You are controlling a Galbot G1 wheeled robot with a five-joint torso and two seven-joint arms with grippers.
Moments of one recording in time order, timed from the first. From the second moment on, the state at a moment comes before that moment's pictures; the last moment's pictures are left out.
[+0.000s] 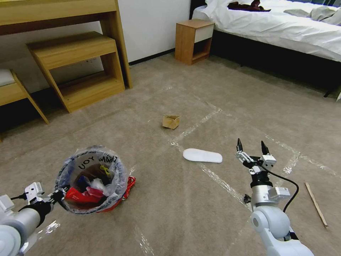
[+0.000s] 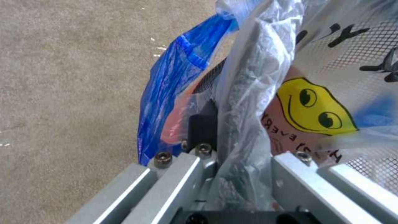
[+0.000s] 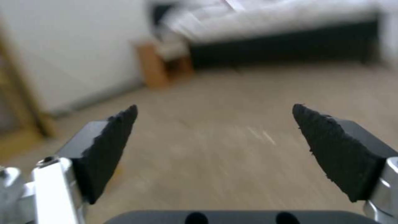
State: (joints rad) left arm 1.66 -1.13 -1.06 -2.19 -1.32 0.70 -0.42; right arm -1.34 1.20 0.50 1.86 0.51 0.15 0.35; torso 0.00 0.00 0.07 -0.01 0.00
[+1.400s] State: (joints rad) left arm 1.69 -1.15 -1.05 -2.19 -1.29 0.68 -0.40; right arm -1.13 1.30 0.49 1.40 1.07 -0.19 0.82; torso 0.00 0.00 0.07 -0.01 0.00
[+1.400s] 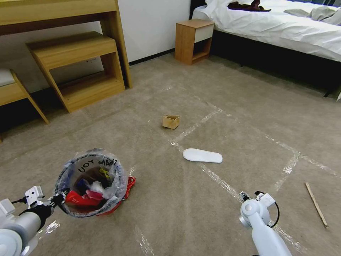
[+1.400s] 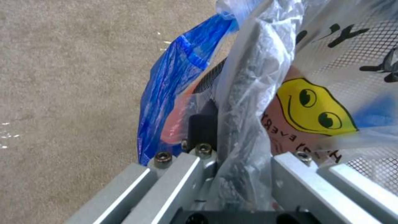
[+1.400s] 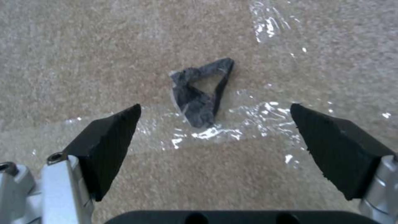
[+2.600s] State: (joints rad) left arm 1.70 -1.15 -1.05 -2.20 -1.28 0.67 -0.39; right arm -1.03 1.33 0.47 1.20 1.02 -0.14 0.71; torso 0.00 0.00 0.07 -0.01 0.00
